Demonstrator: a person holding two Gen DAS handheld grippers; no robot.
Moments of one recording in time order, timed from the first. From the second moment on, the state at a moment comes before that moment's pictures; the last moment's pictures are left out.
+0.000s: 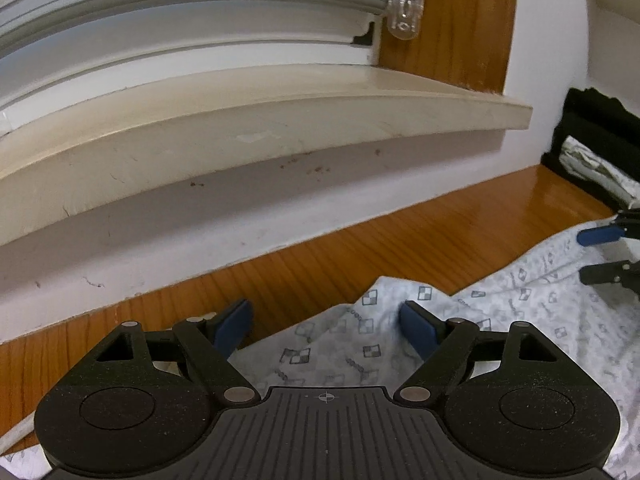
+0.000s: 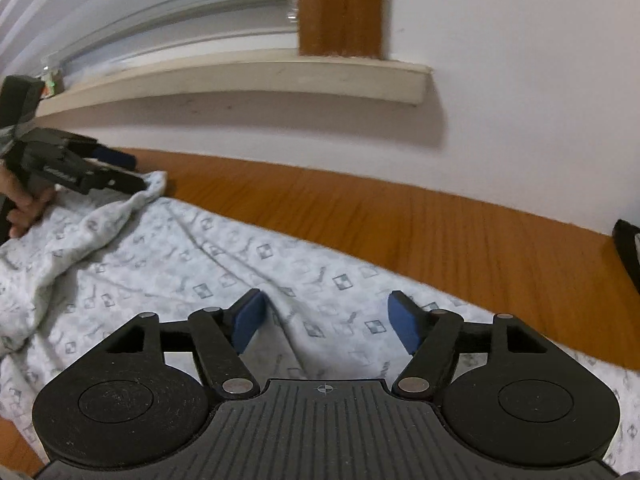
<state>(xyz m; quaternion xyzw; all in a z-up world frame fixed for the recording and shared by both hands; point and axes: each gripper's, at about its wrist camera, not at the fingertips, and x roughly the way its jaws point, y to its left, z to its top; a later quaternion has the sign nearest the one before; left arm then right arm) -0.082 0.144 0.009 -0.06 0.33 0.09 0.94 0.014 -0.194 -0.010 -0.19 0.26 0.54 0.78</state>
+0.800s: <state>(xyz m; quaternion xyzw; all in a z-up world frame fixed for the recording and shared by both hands) -0.123 0.135 0.040 -0.06 0.23 0.06 0.97 0.015 -0.192 -0.008 -0.18 0.21 0.52 0.81</state>
